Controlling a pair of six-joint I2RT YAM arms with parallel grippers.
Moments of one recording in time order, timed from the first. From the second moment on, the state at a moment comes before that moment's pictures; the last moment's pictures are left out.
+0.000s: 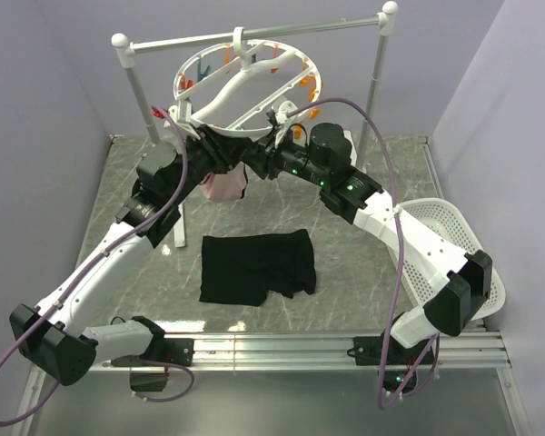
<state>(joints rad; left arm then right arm) -0.52 1.18 1.20 0.08 0.08 -0.69 0.72 1.49 1.48 0.02 -0.33 0.01</state>
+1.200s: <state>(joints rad) -0.53 1.14 1.13 0.23 -0.02 -0.69 0.75 1.51 1.46 0.11 -0.23 0.05</state>
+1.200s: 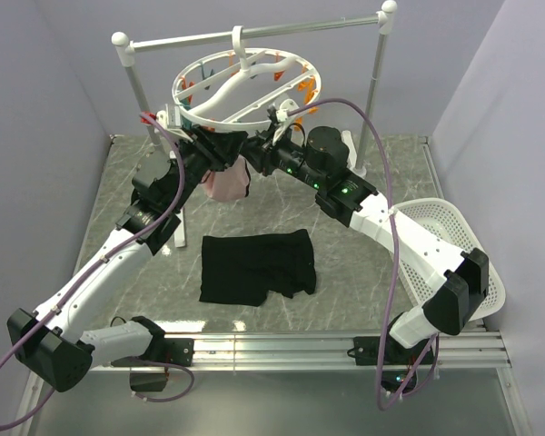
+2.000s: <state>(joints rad) -0.50 1.14 1.13 0.26 0.00 -0.67 0.74 1.47 1.34 0.00 -0.27 -0.04</state>
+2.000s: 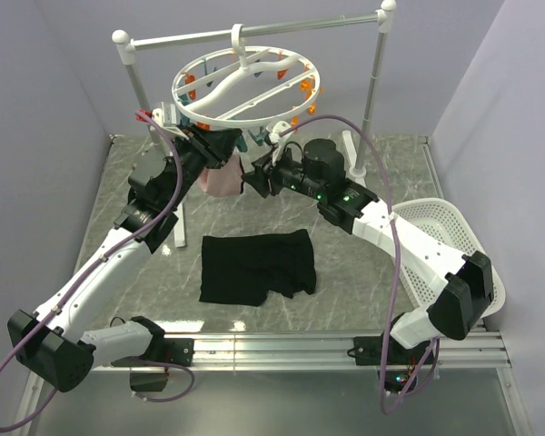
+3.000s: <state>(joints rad) -0.49 1.14 1.13 0.21 0.03 -0.67 0.73 1.56 1.53 0.04 -0.31 0.00</state>
